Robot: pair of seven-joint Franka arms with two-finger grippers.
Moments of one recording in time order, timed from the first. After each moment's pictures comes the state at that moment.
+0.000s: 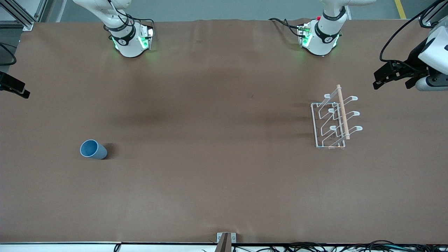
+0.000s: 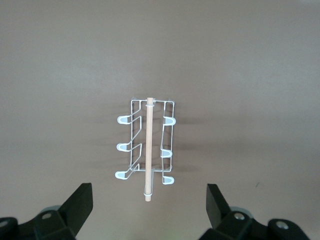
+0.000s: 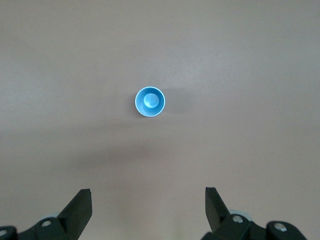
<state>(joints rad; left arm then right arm) -0.08 -0.05 -0.02 -1.59 -0.01 1.55 -0.11 -0.12 0.04 -0.01 -1.48 -0.01 1.52 -0.06</state>
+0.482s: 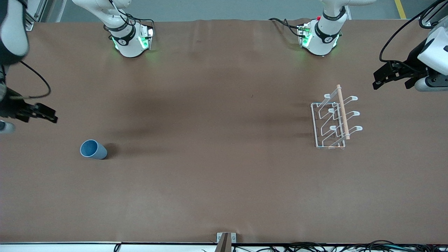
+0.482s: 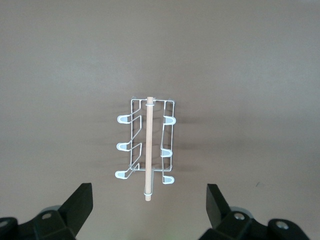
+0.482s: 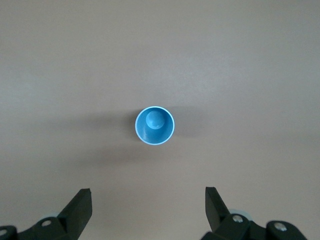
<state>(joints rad) -0.08 -0.05 -0.02 -1.59 -0.01 1.55 -0.11 -0.06 0.12 -0.05 -1.74 -0.01 1.87 -0.08</state>
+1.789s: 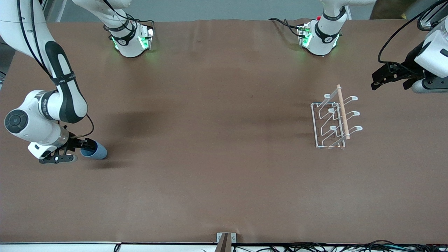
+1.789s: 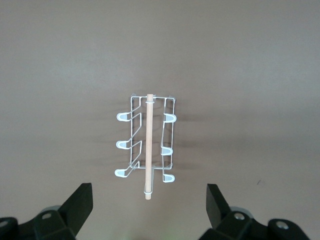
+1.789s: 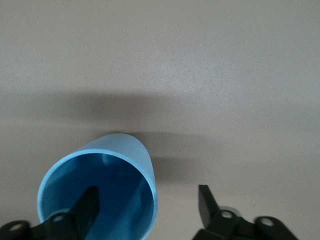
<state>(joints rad) -0.08 -0.05 -0.02 -1.60 -0.01 1.55 -0.11 -0.07 0.46 -0.09 -1.93 -0.01 2.39 -0.23</state>
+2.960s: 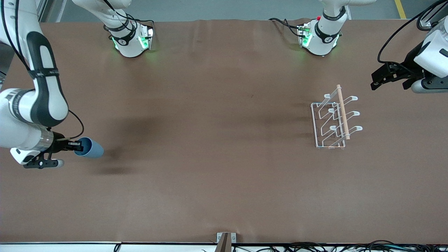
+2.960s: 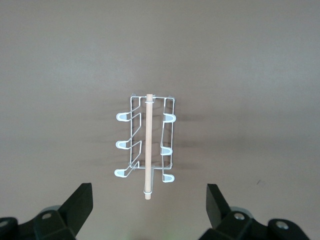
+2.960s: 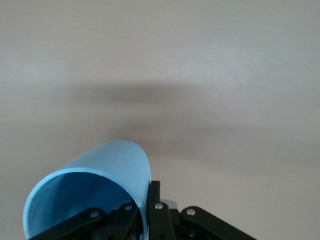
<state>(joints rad) -0.08 -0.05 -0.02 -1.60 -0.01 1.55 -0.11 -0.06 0.41 -0.08 -1.71 0.15 2.01 -0.23</state>
